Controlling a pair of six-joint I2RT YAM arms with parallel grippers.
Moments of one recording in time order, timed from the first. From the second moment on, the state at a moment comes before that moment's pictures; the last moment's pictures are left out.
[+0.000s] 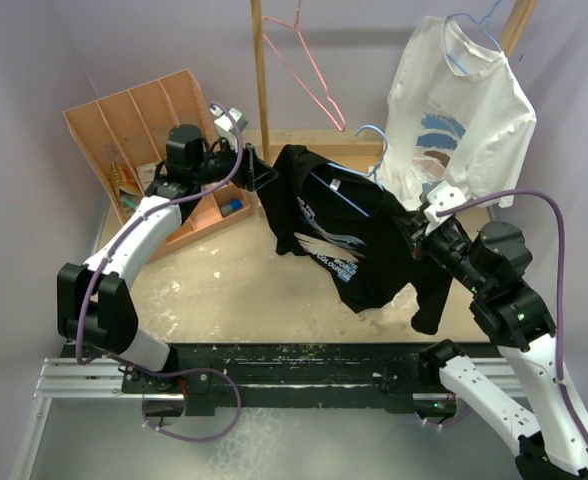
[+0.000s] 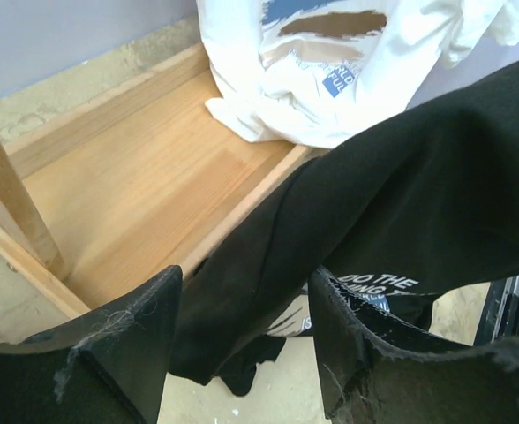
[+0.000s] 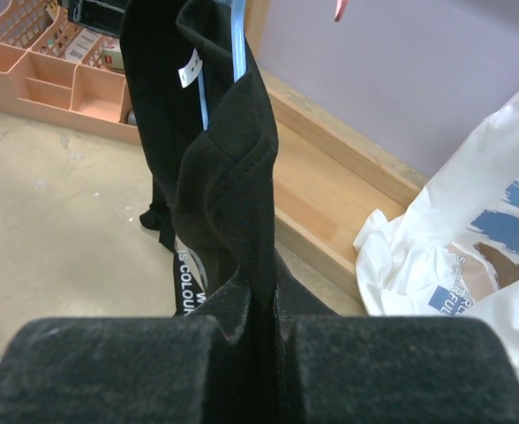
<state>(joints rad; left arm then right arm) -0.28 1.51 1.25 0.02 0.68 -0.15 0.43 0.65 1.04 -0.48 -0.18 -0.23</state>
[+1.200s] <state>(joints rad) -0.28 1.32 1.23 0.06 0.87 -0.22 0.43 0.85 1.03 -0.47 0.00 -0.20</state>
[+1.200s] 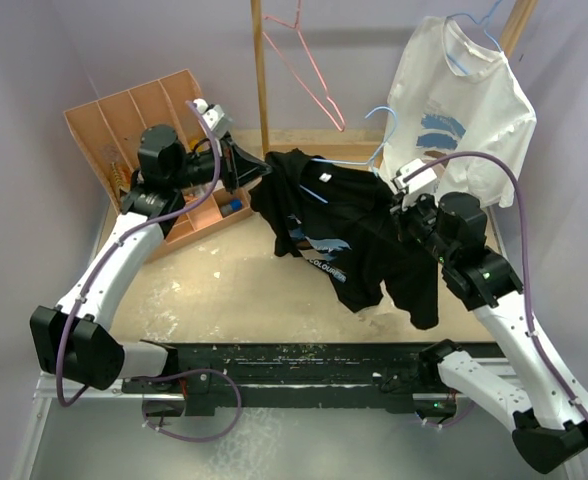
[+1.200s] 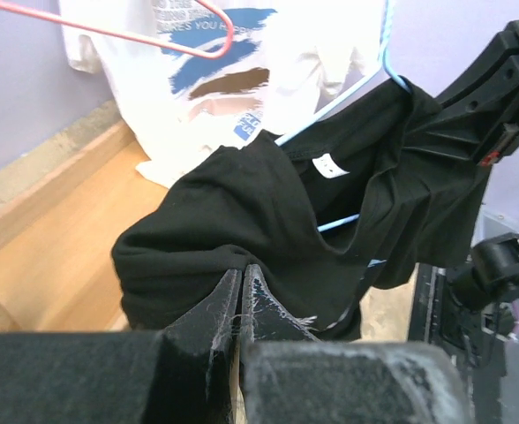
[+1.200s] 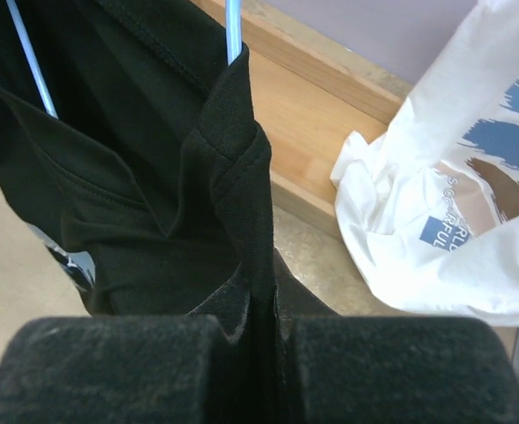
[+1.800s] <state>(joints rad) -0.24 1.40 1.24 -0.10 0.79 0.06 0.42 0.70 1.04 -0.51 -0.03 -0.25</state>
